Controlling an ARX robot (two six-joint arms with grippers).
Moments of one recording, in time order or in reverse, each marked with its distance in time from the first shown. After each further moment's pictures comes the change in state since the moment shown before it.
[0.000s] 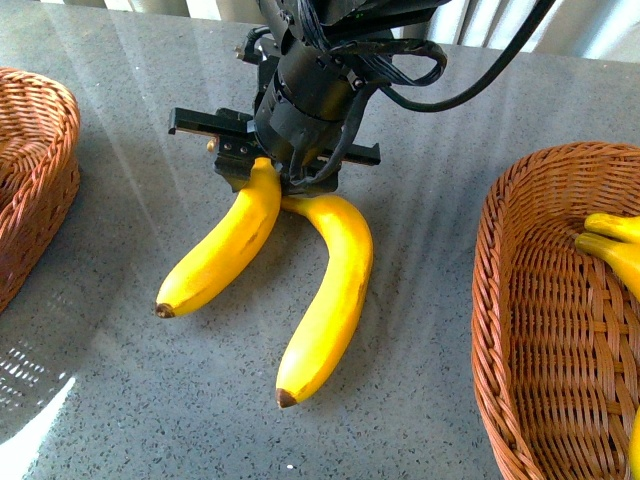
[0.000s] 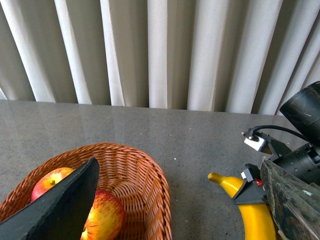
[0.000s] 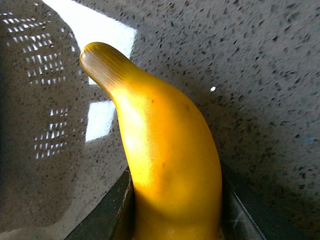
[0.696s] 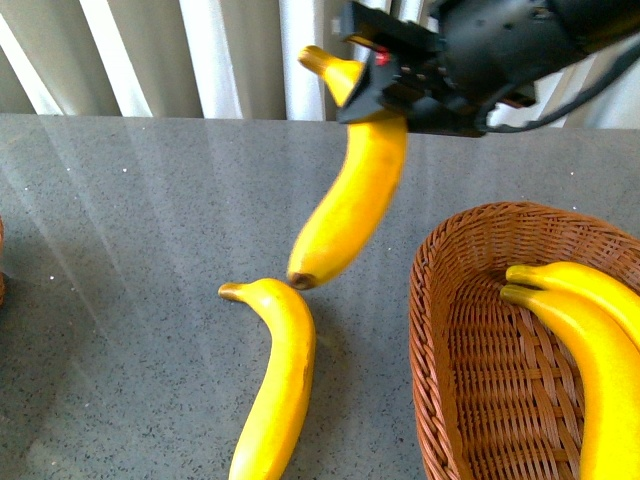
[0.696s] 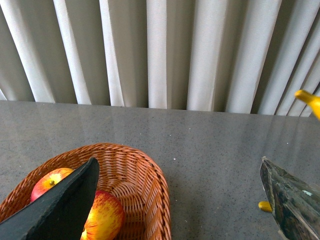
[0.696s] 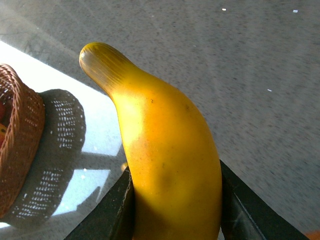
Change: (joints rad) left arm 0.000 0.000 0.000 0.000 0.000 0.000; right arm -0.328 -0.588 -0.524 0.256 -0.096 -0.241
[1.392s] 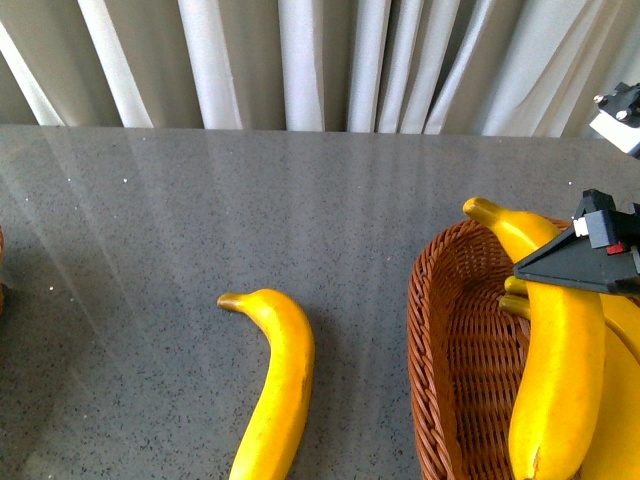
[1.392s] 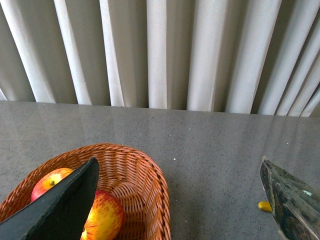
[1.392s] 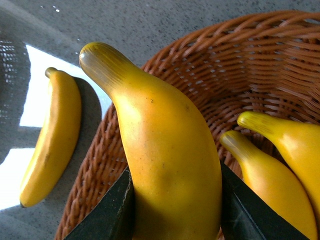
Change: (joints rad) left arm 0.000 0.000 0.000 0.000 0.000 0.000; right arm -0.293 -0.196 -0.425 0.002 -0.065 -0.235
